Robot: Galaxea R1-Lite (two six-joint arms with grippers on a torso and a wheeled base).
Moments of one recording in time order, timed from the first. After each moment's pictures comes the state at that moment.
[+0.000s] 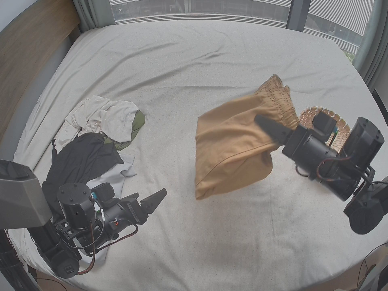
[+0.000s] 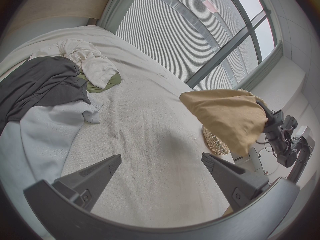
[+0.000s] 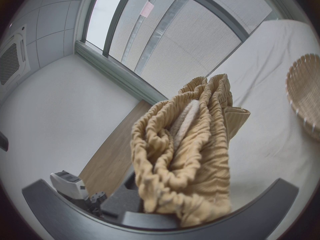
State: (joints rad) left arm -0.50 1.98 -0.22 -1.55 -0.04 -0.54; right arm 0.52 1.71 -0.61 -1.30 0.16 0.61
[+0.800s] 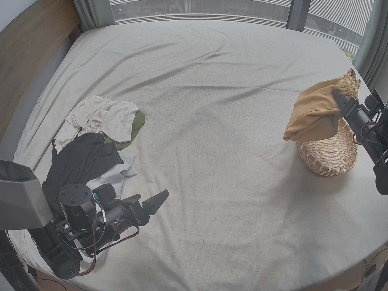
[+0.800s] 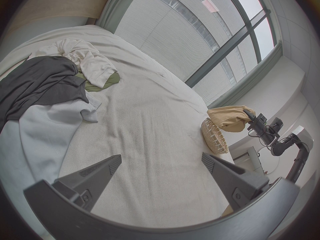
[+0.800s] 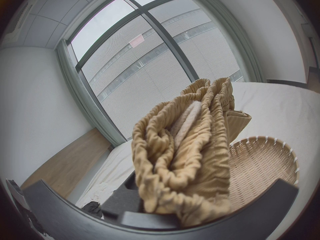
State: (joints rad) left arm -0.51 1.98 -0.22 -1.55 -0.04 -0.54; right arm -0.02 1.68 -0.67 -1.25 0.17 0.52
